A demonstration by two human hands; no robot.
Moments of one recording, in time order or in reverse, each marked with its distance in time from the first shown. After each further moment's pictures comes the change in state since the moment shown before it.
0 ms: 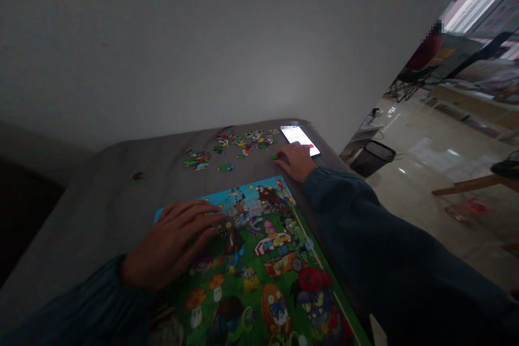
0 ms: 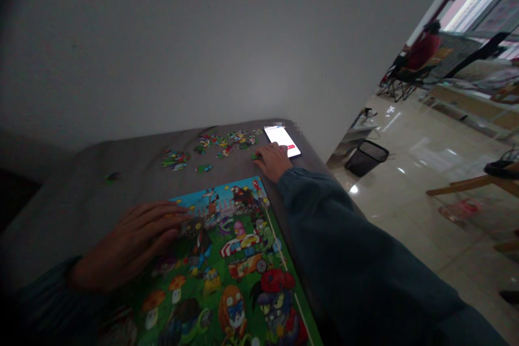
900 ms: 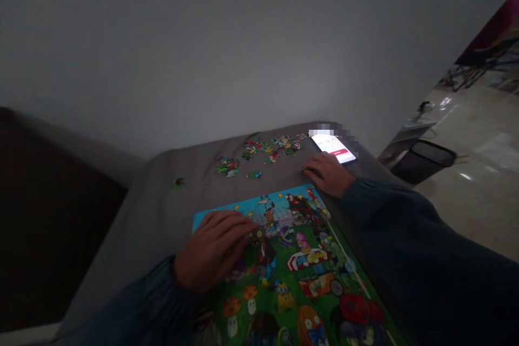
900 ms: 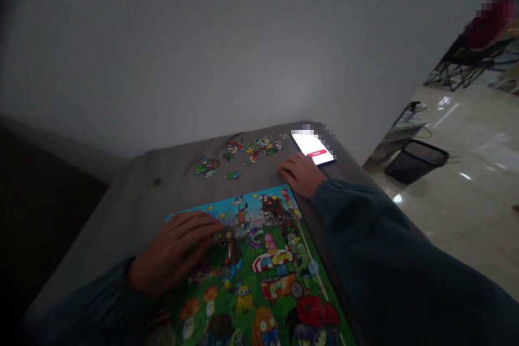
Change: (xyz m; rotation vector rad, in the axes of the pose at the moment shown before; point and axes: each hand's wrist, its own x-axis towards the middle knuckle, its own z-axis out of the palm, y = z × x) left_hand 0.002 0.016 0.001 0.012 0.047 -0.023; right_hand -0.009 0.004 0.010 0.141 0.040 -0.272
